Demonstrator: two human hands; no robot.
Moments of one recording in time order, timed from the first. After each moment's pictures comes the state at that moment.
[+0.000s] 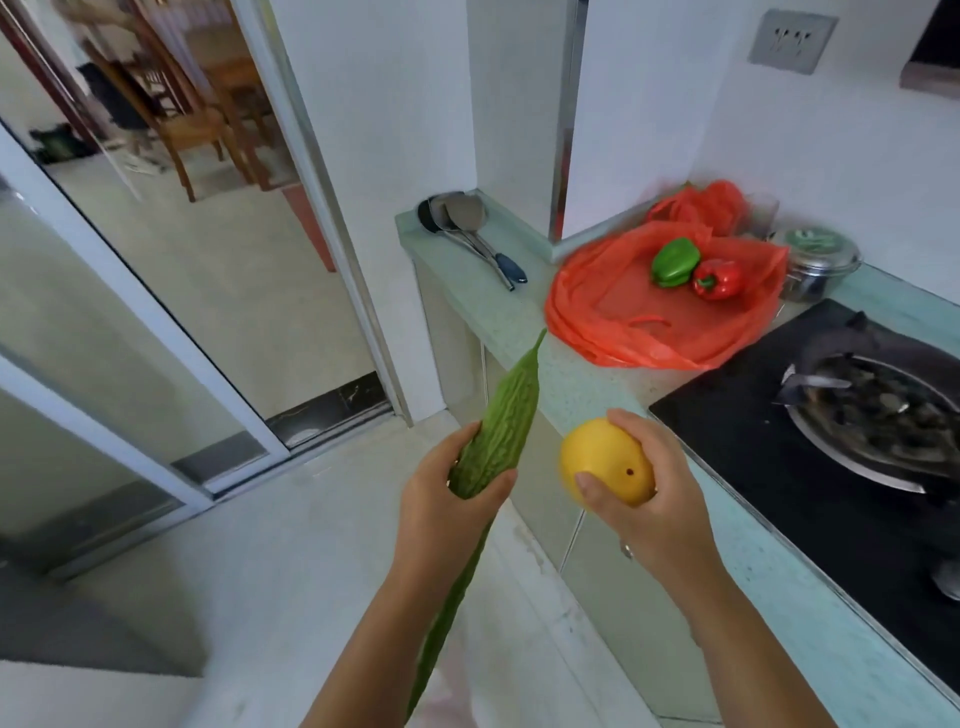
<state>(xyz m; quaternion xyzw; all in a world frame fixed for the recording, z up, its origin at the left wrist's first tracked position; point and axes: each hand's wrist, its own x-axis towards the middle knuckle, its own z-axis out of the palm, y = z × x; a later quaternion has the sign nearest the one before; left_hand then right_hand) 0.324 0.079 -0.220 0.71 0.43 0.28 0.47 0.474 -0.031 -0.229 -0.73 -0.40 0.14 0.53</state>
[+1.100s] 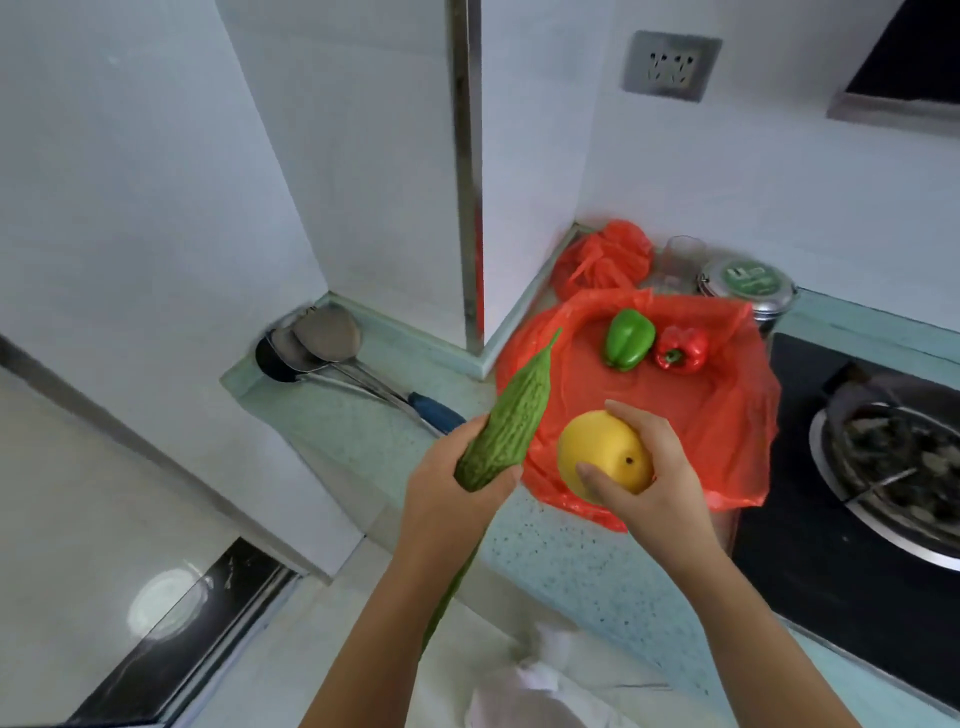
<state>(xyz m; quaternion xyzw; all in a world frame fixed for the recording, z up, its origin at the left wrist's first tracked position) 0.551 0.393 -0.231 0.80 0.20 0.15 0.54 0.638 0.226 -0.241 -0.82 -0.22 0.01 0.53</state>
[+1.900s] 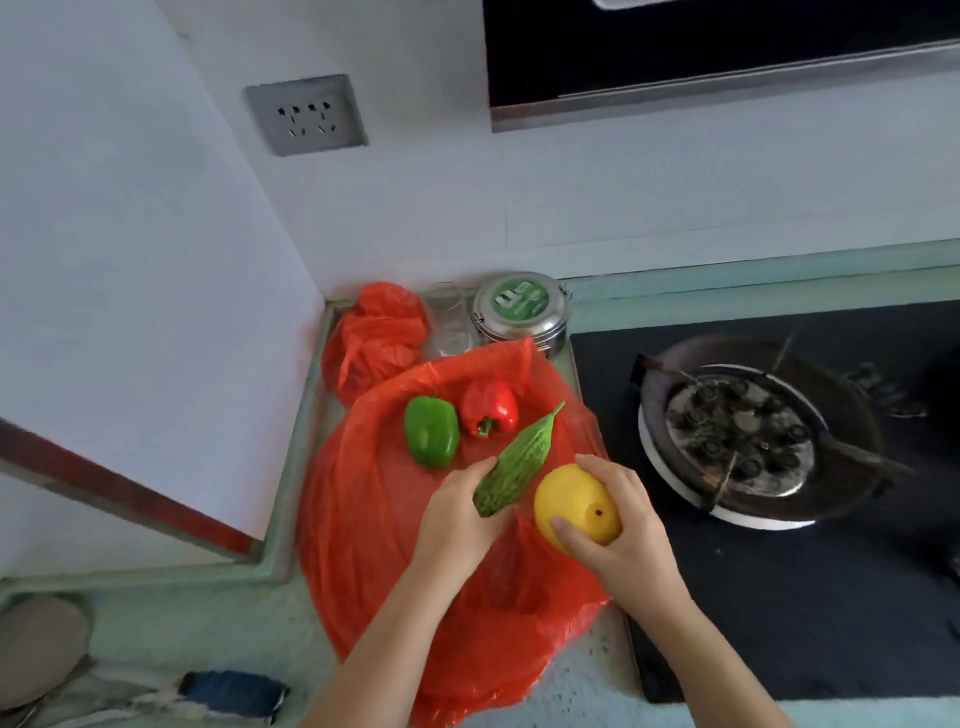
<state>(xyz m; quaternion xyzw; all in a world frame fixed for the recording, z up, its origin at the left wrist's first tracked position) 0.808 0.298 -0.298 0.92 -0.04 -0.07 0.39 0.758 0.130 -0.293 -0.83 0.03 -0.06 0.55</state>
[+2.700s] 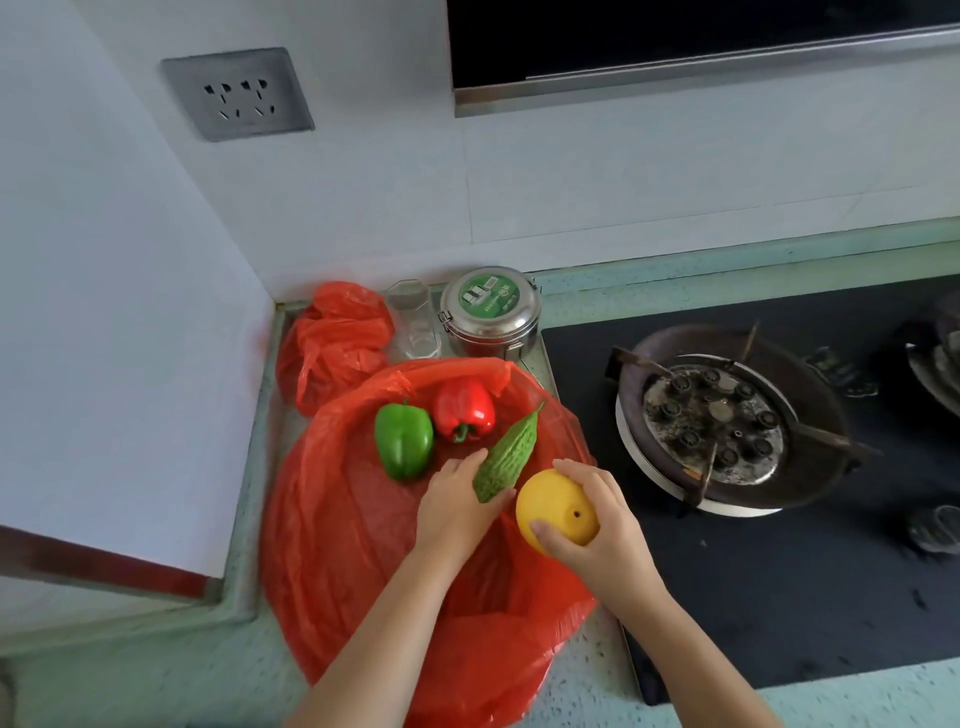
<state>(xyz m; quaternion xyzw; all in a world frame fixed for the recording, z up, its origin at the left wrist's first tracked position) 0.853 0.289 -0.350 0.94 -0.05 -0.12 0.32 0.769 0.136 -0.308 -0.85 0.07 -0.04 0.53</state>
